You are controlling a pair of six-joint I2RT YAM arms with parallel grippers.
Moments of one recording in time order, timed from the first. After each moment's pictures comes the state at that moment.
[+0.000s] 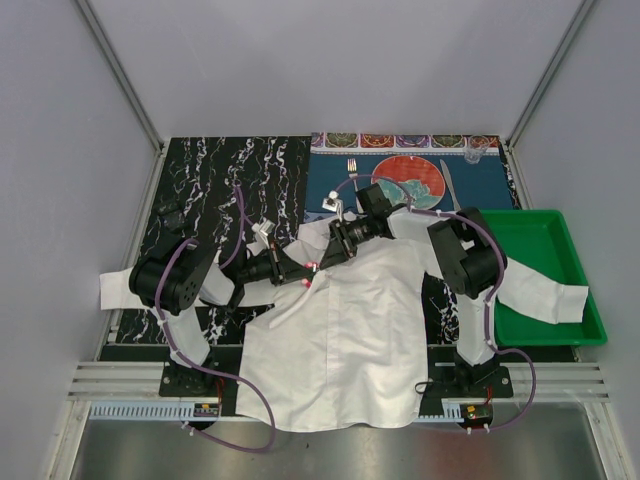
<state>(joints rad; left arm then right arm) -0.31 1.82 0.36 1.18 0.88 -1.02 0.52 2.05 1.26 -0.16 -1.14 -0.02</state>
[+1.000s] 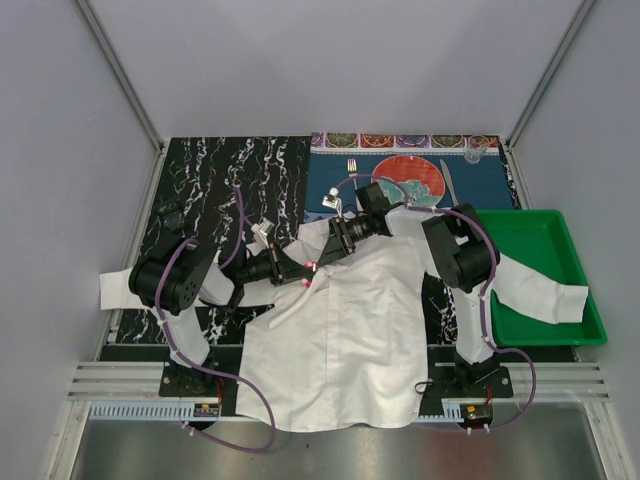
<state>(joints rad) -0.31 1.82 0.36 1.18 0.88 -1.05 0.49 2.12 1.31 -0.14 -1.22 0.08</state>
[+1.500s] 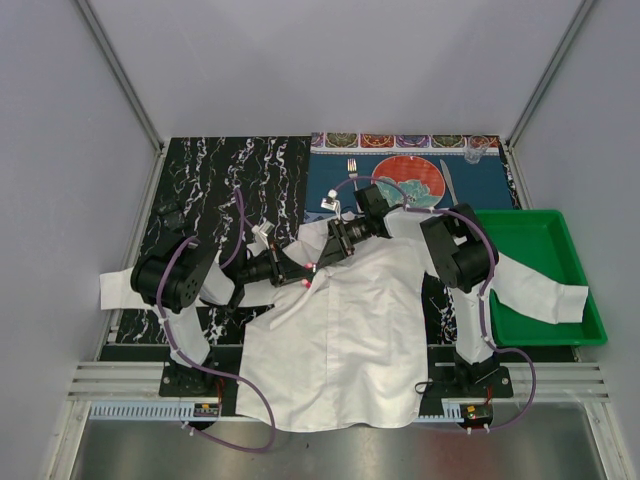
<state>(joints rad) -0.31 1.84 0.36 1.18 0.89 -1.07 0.50 2.13 1.30 -0.11 -1.23 0.10</state>
